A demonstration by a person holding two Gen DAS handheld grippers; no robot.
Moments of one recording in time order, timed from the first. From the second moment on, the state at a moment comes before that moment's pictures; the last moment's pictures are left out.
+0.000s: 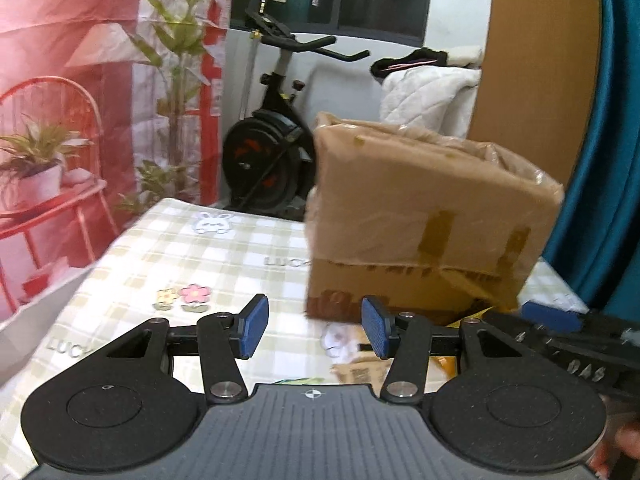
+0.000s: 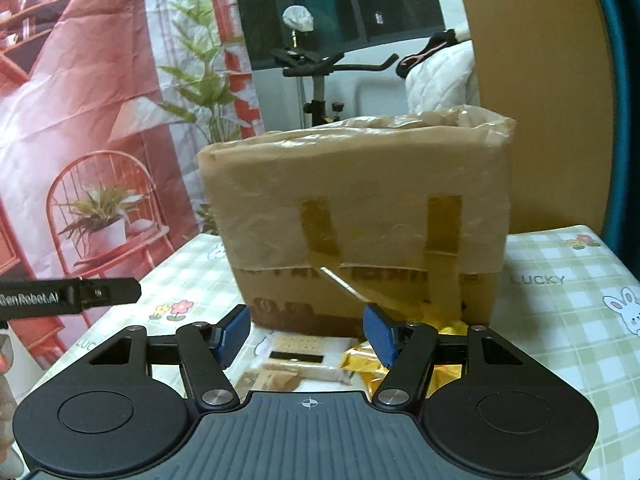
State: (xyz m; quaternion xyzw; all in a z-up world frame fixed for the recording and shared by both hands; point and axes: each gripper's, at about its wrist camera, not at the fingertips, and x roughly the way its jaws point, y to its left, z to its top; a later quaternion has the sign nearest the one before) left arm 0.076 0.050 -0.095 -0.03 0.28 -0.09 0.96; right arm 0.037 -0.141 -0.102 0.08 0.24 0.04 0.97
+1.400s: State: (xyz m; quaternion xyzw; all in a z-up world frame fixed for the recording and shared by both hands) left arm 0.124 0.052 -0.186 -0.05 0.40 -0.10 0.91; right arm 0.101 -0.119 -0.187 0.05 0.41 0.11 0.91
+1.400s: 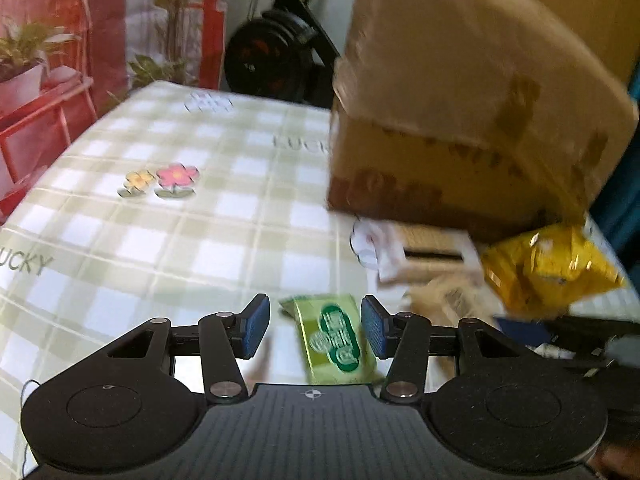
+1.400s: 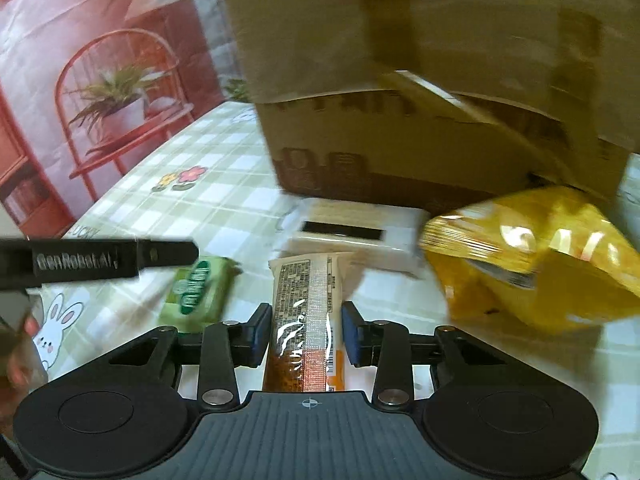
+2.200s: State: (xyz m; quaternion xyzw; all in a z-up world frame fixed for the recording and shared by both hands) left arm 0.113 0.034 -0.145 -0.01 0.33 -0.10 0.94; right arm 0.092 -0.152 -0.175 0.12 0.35 0.13 0.92
